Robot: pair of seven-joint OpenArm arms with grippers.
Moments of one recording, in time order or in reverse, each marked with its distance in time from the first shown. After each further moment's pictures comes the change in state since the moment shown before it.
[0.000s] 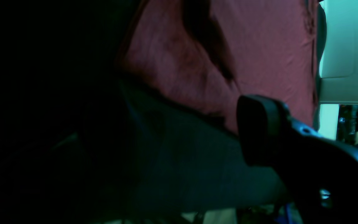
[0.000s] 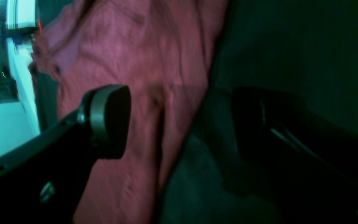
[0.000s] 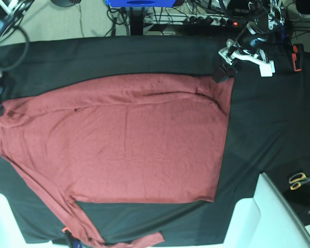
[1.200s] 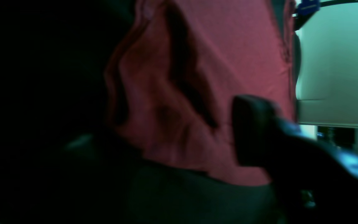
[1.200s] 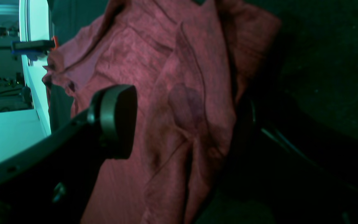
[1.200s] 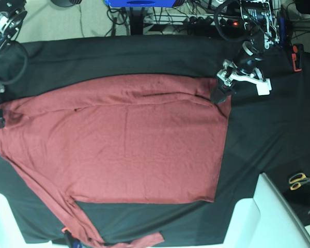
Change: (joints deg) left arm -8.9 0.4 0.5 -7.0 0.9 0.7 -0.8; right arm 5.4 2.3 -4.4 -8.6 0.6 0.7 6.0
